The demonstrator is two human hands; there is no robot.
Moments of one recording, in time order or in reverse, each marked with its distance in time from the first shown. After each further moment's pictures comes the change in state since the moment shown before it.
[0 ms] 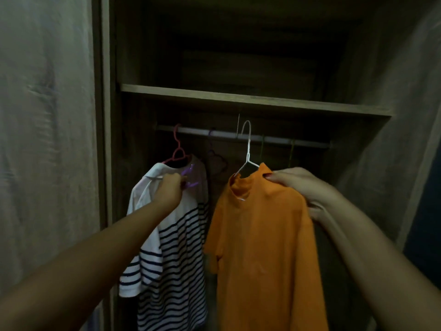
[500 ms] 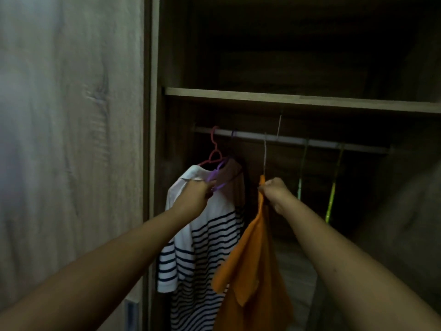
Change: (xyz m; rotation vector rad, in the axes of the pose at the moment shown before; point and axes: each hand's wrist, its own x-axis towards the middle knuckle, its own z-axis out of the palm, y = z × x) left_hand -0.019 -0.026 -0.029 0.013 -0.012 0.227; right_hand 0.131 0.047 0.115 -0.141 0.177 0.094
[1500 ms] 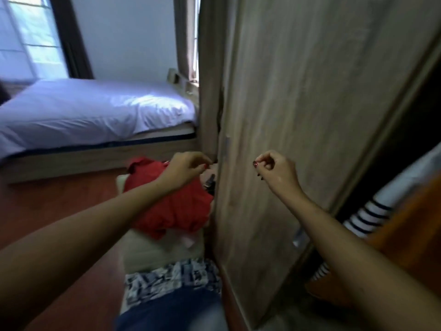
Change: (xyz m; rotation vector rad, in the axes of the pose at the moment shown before) left_hand -0.385 -0.070 -0.233 0.245 0.130 -0.875; right_hand -0.253 0.005 0.308 0.137 -0.762 -0.768
